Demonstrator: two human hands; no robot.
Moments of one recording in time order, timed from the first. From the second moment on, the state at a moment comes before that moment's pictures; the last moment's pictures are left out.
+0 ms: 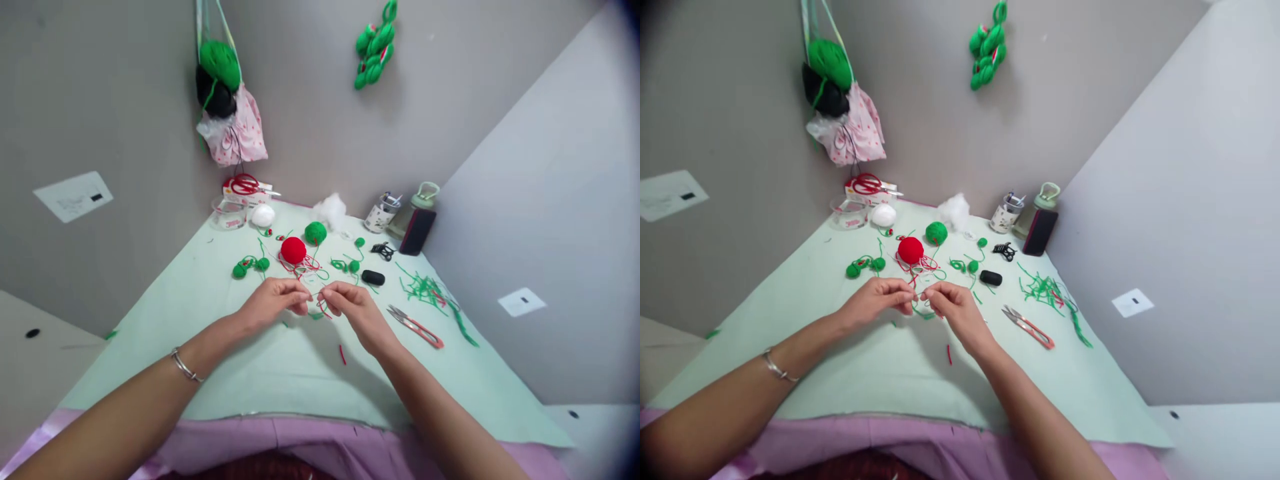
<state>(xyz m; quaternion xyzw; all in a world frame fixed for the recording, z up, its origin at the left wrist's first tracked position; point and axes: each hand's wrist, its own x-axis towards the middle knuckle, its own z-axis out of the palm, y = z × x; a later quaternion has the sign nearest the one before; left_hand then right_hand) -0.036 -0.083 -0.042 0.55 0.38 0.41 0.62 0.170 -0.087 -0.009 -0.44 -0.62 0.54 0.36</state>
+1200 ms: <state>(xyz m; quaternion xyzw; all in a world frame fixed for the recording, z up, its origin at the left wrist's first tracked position) -0.025 -0.090 -0.045 0.65 0.47 0.49 0.34 0.158 -0.087 -0.033 -0.39 -0.65 0.50 0.41</state>
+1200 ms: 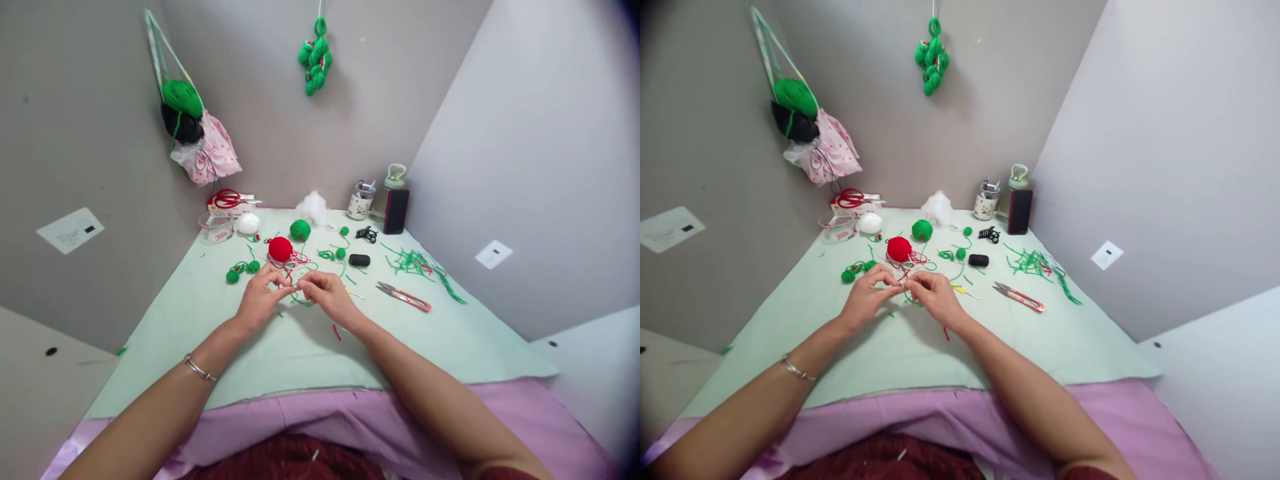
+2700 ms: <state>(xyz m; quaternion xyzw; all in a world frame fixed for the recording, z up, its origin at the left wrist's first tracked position) 0.000 -0.095 -0.051 0.59 0.34 0.41 0.61 0.244 0.068 -0.014 -0.65 -0.64 0.25 0.33</state>
